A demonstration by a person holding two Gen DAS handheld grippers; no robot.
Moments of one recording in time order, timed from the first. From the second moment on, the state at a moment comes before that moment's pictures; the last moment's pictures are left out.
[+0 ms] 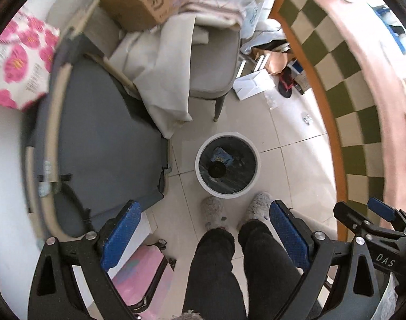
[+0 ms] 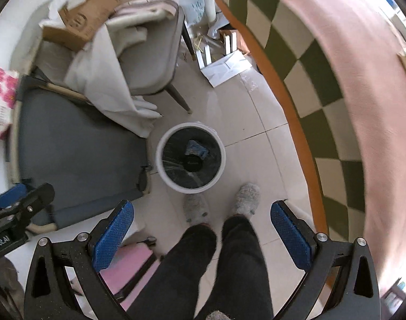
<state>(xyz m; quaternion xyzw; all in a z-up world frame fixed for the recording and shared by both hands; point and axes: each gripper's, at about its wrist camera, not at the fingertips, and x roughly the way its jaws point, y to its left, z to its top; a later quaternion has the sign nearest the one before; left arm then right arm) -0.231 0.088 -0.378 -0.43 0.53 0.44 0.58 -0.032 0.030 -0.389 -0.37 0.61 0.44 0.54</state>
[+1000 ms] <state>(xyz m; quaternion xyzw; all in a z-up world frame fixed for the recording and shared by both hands) 0.303 0.049 -0.357 -0.39 0.62 0.22 0.64 0.451 -0.166 -0.322 -0.19 0.67 0.16 0.70</state>
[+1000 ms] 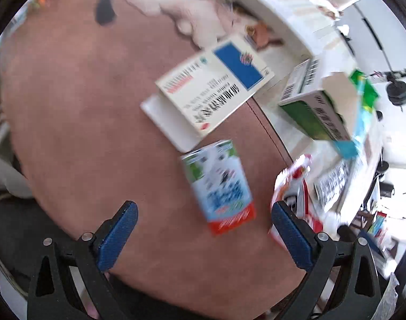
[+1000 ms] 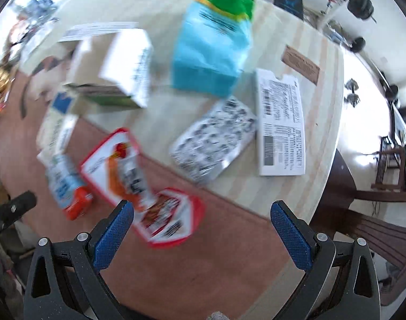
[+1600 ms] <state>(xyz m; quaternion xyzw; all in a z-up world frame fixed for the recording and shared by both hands) 0.265 0.040 -0.384 -0.25 0.67 0.24 0.66 0.424 -0.092 -0.372 -0.26 0.68 0.30 0.62</state>
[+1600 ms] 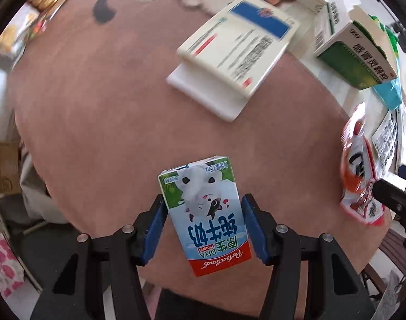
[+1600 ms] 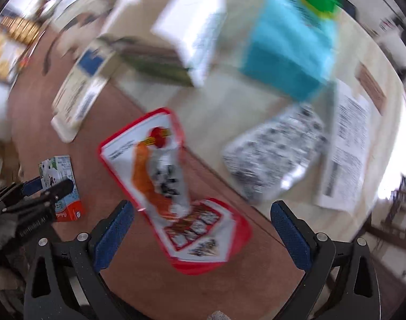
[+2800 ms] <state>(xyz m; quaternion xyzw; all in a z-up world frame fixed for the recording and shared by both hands) 0.256 0.034 -0.409 -0.26 0.66 0.26 0.66 0.384 -0.052 -0.418 -0.27 0.65 0.24 0.67</state>
